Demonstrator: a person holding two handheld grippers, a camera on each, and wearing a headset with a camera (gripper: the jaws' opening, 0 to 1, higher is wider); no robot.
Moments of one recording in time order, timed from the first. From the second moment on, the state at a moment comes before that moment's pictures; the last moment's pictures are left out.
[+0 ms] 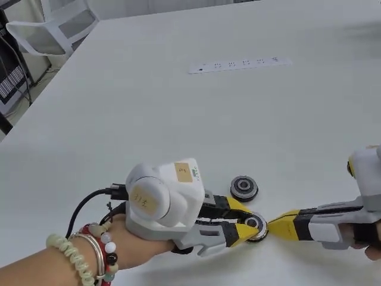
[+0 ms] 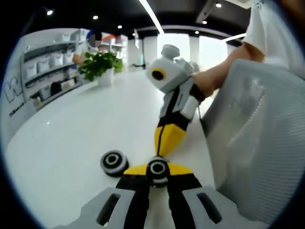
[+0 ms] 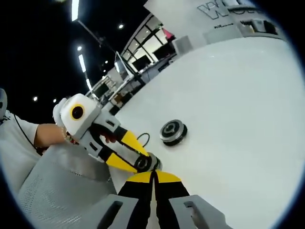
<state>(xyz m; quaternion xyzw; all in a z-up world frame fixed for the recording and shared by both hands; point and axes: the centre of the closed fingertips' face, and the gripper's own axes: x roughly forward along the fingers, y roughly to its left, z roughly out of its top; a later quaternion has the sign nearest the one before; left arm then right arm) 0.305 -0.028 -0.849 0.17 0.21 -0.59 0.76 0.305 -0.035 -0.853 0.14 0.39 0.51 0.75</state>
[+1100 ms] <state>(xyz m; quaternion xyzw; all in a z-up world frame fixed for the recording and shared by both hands) 0.306 -0.027 -0.849 0.17 0.20 -0.58 0.77 0.301 -0.025 -0.844 0.23 0.42 0.51 0.72</state>
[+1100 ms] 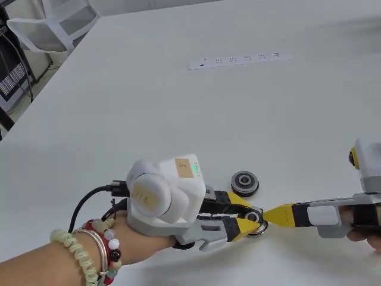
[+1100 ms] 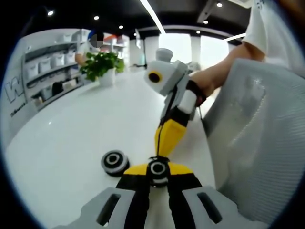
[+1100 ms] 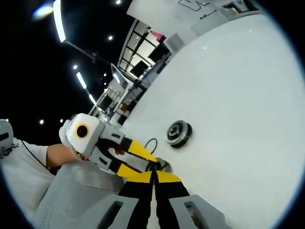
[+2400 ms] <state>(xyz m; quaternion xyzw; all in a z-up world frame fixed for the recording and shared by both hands) 0.306 -0.029 -0.849 0.17 0.21 -0.58 0.77 0.297 -0.019 -0.841 0.23 0.41 0.52 0.71</state>
